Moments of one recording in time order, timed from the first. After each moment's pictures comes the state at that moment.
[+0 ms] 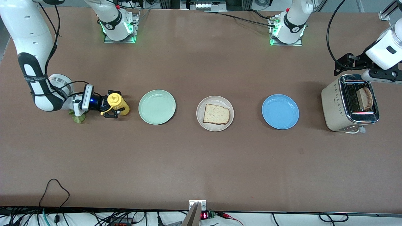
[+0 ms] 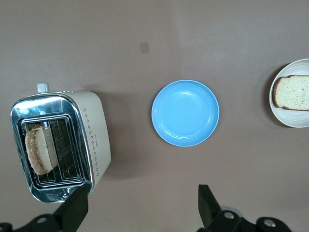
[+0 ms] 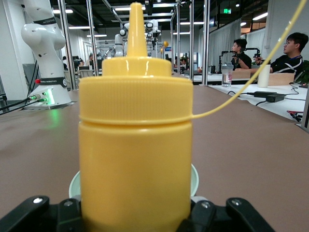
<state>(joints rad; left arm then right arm) -0.05 -0.06 0.03 -1.70 0.01 1.59 0.08 -0.12 0.68 -0.12 -2.04 1.37 1.56 -2.71</state>
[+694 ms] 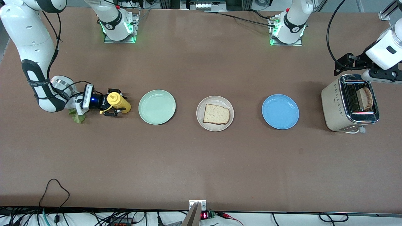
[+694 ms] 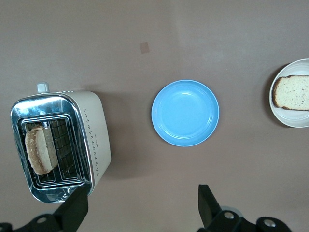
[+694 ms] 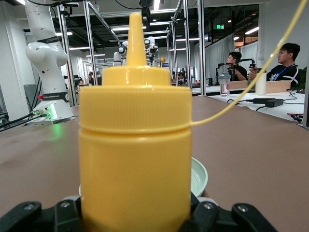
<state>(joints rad) -0.05 -0.06 0.03 -1.70 0.01 1.59 0.08 -0.15 0.74 -0.11 -2.03 1.38 1.50 -2.72</state>
